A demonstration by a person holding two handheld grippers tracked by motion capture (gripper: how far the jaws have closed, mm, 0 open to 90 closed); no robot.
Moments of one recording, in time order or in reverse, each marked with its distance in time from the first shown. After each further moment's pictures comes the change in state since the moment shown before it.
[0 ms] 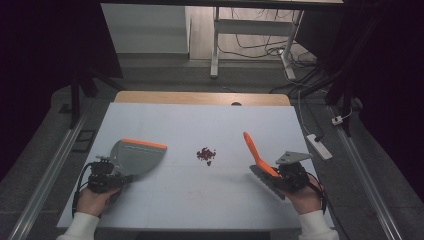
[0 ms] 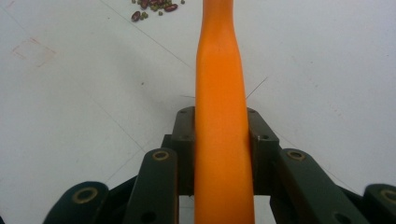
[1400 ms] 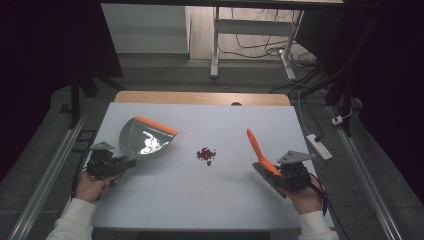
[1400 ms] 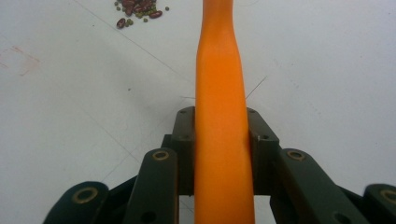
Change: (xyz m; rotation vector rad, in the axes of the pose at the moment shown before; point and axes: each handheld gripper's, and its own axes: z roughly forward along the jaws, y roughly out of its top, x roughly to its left) left arm 0.018 0.032 -0.001 -0.186 -0.161 0.259; right arm 0.000 0.000 -0.004 -0.020 -0.057 0.026
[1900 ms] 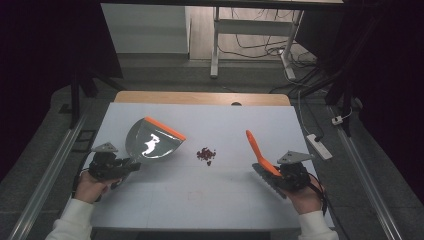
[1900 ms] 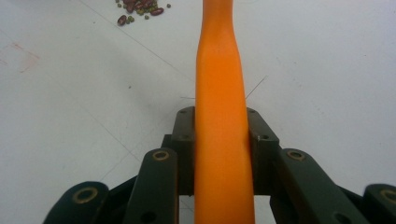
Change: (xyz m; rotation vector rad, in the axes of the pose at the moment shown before) left arm -0.018 0.003 -0.005 0.016 -0.076 0.104; right arm 0.000 -0.001 0.002 0.002 0.009 -0.007
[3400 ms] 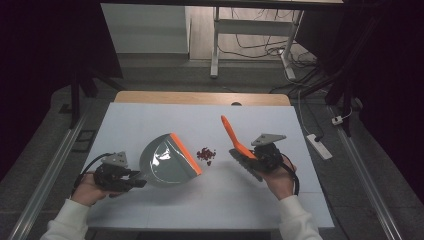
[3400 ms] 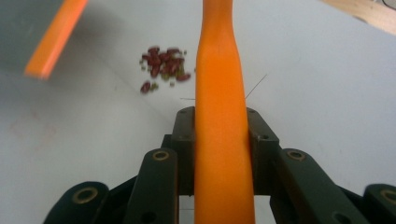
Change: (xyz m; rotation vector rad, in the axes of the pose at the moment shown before) left arm -0.029 0.003 -0.001 0.173 -0.183 0.327; right arm 0.017 0.064 0.049 -0.045 0.070 -0.032
